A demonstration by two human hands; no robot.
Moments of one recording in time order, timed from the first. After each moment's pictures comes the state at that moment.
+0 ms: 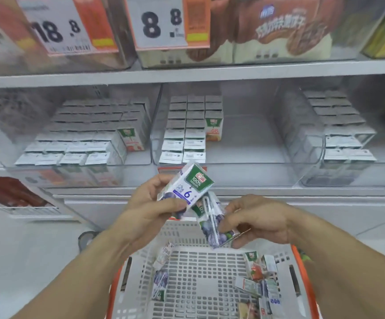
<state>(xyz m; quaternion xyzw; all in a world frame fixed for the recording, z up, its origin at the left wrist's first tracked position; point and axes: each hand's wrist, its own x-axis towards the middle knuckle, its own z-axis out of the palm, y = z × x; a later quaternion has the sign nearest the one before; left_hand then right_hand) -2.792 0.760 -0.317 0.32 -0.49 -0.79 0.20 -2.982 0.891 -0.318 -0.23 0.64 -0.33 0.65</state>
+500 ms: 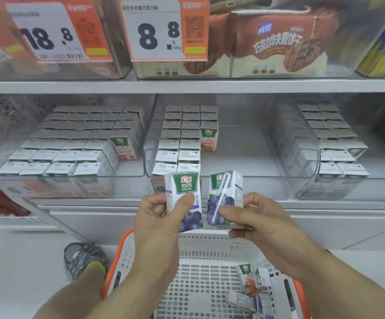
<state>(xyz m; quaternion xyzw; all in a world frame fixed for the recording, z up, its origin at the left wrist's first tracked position) -2.830 0.805 -0.315 0.42 -0.39 -0.71 0.42 -2.970 0.907 -0.302 -0.19 0.59 -0.58 0.52</state>
